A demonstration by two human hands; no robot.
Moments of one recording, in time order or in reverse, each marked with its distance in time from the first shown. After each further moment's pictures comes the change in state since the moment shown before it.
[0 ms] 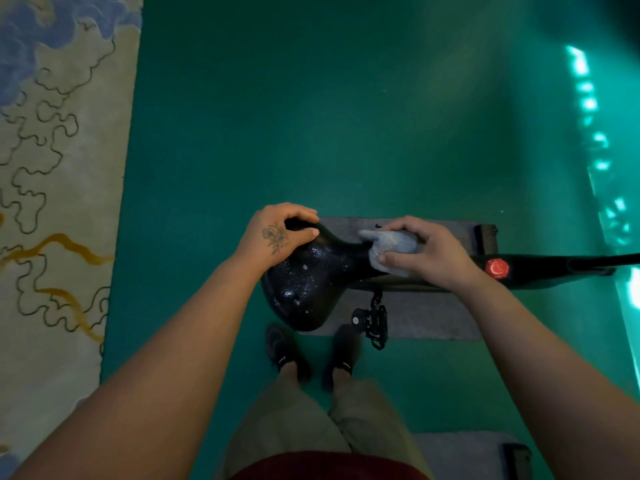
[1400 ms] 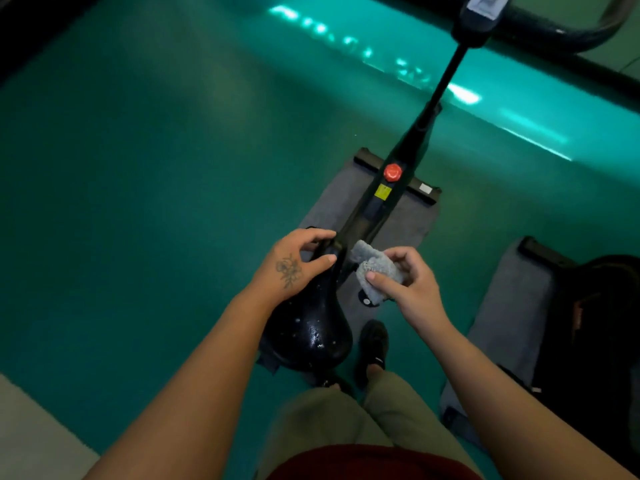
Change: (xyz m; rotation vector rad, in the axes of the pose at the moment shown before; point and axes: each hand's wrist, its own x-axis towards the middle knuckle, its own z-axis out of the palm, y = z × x) left_hand 0.056 0.085 0.035 0.154 -0.829 0.454; right_hand -0.093 -0.024 0.170 0.684 1.229 0.263
